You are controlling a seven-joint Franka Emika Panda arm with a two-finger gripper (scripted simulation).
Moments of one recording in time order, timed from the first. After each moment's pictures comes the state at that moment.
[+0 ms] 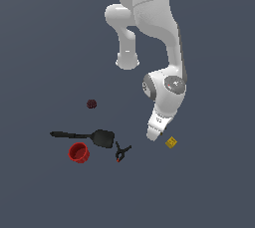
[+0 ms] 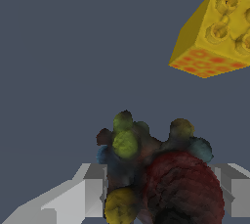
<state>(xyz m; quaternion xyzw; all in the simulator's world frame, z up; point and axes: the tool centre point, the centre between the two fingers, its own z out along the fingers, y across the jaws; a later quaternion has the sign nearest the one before) 0.010 0.150 0.035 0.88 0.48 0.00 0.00</state>
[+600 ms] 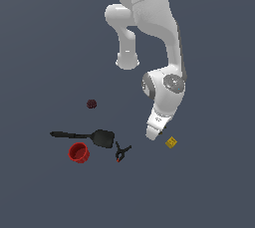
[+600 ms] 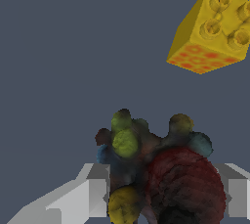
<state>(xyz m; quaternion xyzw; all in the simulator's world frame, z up) 0.009 0.146 0.039 0.88 0.48 0.00 0.00</state>
